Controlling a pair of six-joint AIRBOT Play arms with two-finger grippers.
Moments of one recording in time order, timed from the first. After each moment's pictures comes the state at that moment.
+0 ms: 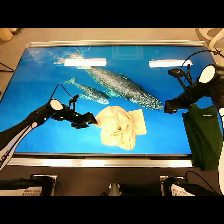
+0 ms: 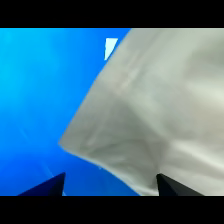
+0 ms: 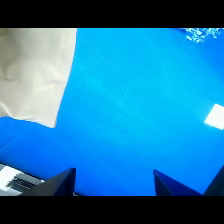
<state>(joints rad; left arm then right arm) -0.29 -1.50 0.97 0.82 -0.97 -1.54 -0.04 -1.34 1.39 -1.41 1.53 1.14</state>
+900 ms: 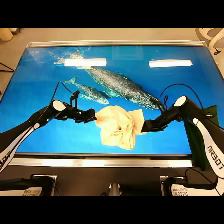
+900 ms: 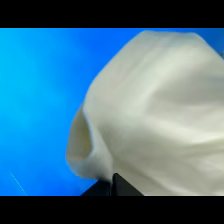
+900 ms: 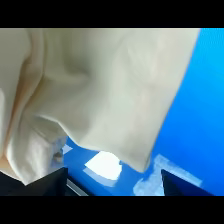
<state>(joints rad) -0.32 -1.49 0.97 0.74 -0.81 -1.46 -0.04 -1.52 0.97 -0.98 1.32 1.01</state>
